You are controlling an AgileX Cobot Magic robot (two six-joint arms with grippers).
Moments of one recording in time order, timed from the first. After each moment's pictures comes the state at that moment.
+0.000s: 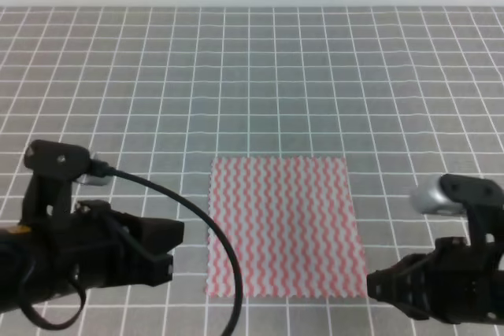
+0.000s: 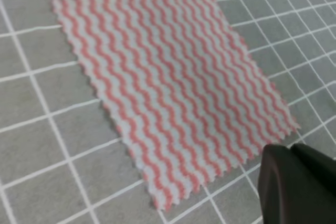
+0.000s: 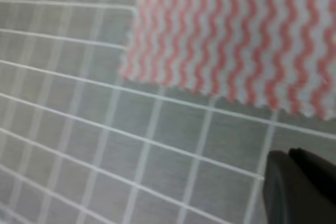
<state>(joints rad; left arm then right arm) -0.39 1.02 -0.52 -1.06 0.46 0.84 0.54 1.11 -0.55 0.72 0.47 -0.14</state>
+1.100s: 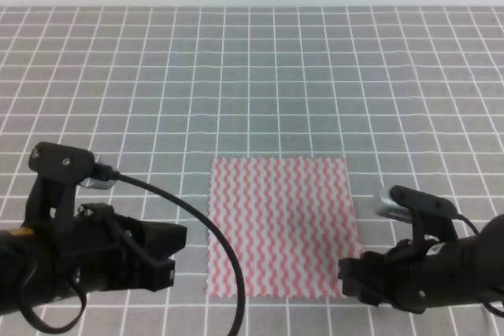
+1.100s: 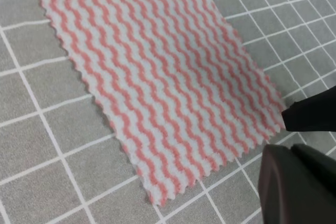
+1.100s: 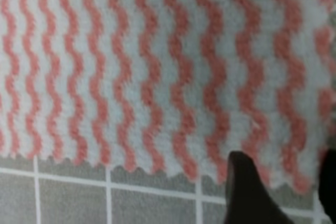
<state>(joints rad) -0.44 1.03 -0.53 -1.06 0.45 0.85 0.57 1.53 -0.59 0.83 0.27 -0.13</state>
